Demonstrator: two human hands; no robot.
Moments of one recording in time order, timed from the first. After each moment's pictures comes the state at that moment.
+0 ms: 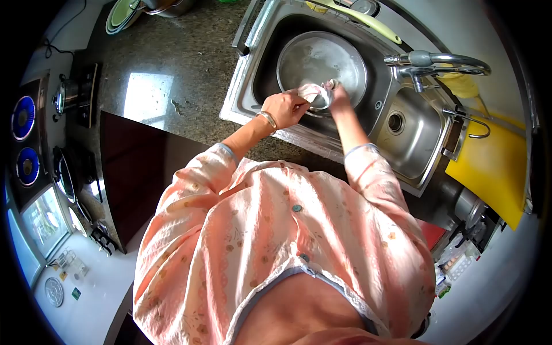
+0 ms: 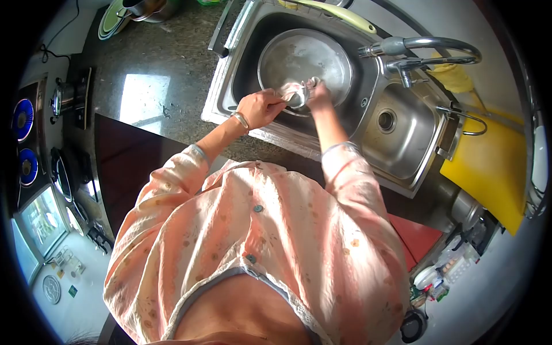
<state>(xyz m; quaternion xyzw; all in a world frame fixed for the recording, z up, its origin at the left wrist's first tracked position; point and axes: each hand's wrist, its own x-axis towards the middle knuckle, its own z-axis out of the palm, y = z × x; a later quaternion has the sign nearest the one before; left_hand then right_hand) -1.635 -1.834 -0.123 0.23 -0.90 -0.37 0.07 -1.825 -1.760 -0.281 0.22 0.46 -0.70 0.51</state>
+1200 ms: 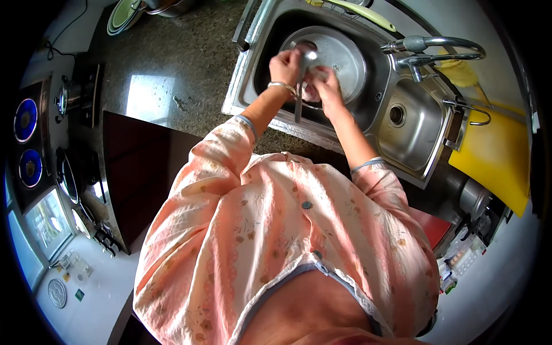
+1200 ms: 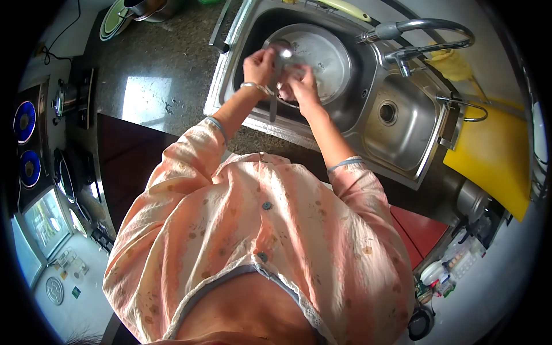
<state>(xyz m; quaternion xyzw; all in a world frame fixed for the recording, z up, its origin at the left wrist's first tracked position) -1.690 -1.872 -0.149 0.45 -0.63 -0.54 0.33 -1.767 -1.759 -0.147 -0.09 0.57 -0.65 0.50</state>
